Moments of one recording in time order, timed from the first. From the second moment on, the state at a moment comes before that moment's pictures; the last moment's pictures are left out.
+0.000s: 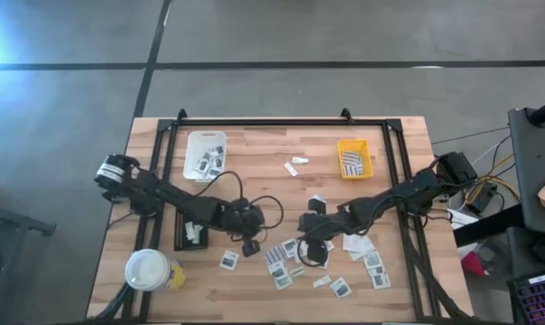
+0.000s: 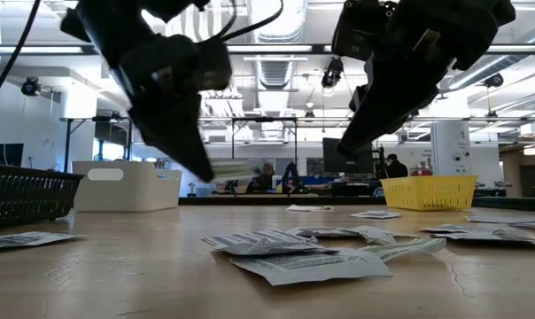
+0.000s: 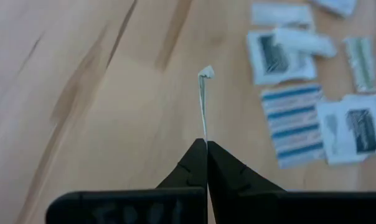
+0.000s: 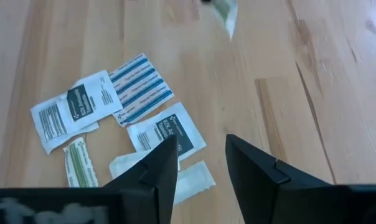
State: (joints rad) left arm -0.29 1.63 0.94 -0.27 -0.19 -0.59; right arm 0.33 1.62 0.90 -0.14 0.18 0.42
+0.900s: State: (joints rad) left arm -0.54 1.30 0.94 -1.03 -0.36 -1.31; right arm 0.33 1.62 0.90 -0.16 0.17 0.41
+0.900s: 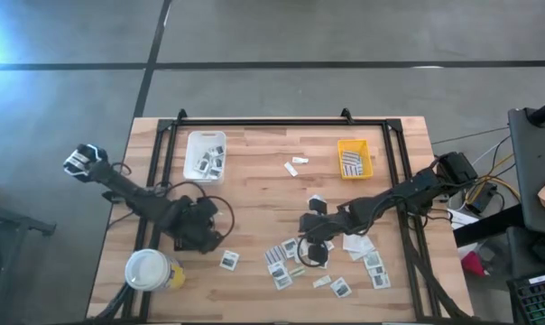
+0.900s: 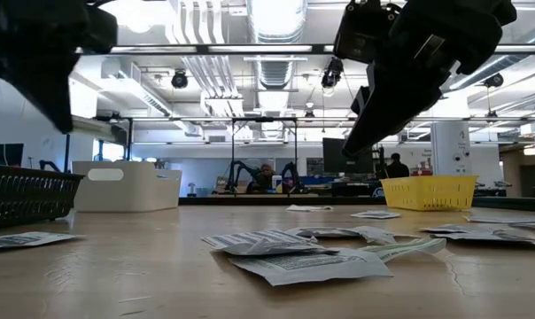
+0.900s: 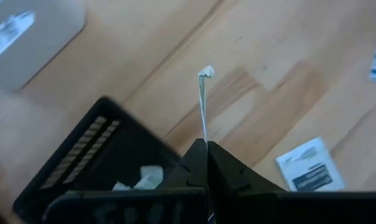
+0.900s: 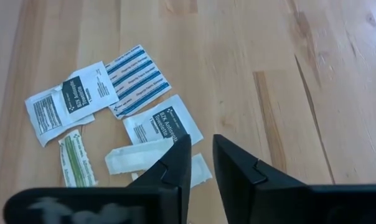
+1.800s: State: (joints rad) left arm -0.64 1.32 0.77 -1.06 -0.25 -1.74; right arm 0.33 1.62 0.90 -0.18 0.17 0.44
